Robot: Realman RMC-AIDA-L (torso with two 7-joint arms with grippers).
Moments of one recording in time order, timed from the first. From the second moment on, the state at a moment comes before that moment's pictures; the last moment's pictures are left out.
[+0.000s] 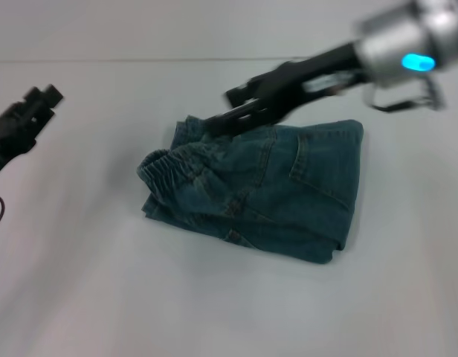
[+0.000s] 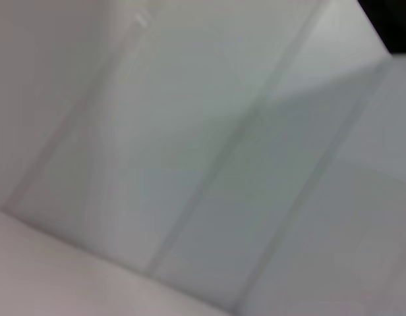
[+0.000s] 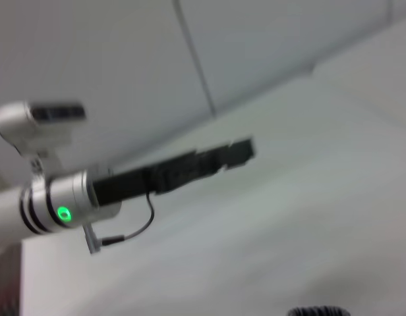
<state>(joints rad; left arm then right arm) -0.49 -2.07 -0.28 0.29 2.15 1.57 -1.20 0.82 2.08 -1.04 -1.04 -2.06 -1.54 2.17</state>
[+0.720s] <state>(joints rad) -0.44 -2.10 0.42 0.73 2.20 1.81 -1.52 0.37 2.02 -0.69 -0.69 -1.95 -1.66 1.56</state>
